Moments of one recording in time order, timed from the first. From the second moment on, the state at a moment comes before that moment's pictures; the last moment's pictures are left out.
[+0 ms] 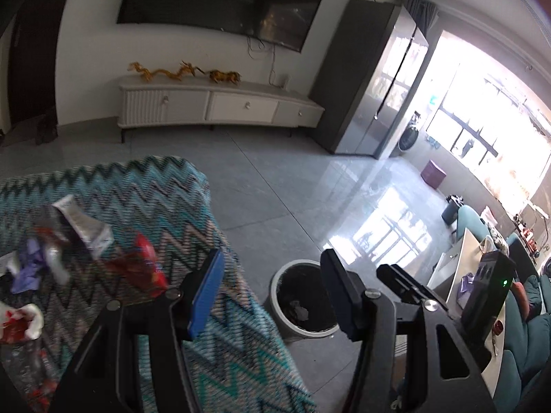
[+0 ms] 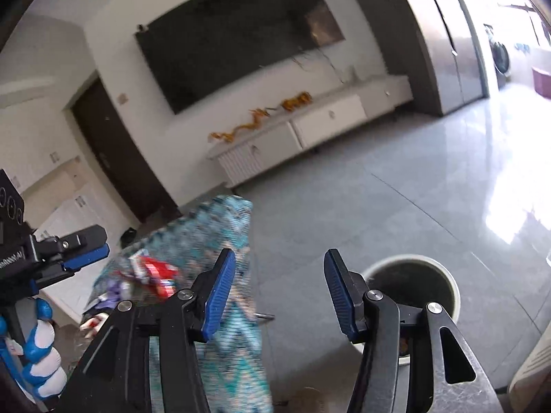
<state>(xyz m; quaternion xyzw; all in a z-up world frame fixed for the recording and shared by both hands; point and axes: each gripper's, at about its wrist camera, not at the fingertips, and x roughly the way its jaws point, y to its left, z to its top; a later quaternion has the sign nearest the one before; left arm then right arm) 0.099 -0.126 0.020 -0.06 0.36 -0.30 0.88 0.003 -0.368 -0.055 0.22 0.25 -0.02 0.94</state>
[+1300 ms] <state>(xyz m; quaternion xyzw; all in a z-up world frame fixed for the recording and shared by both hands) 0.065 0.177 -0.140 -0.15 0.45 -0.18 0.86 0.091 -0.165 -0.089 0.10 0.37 0.10 0.92</state>
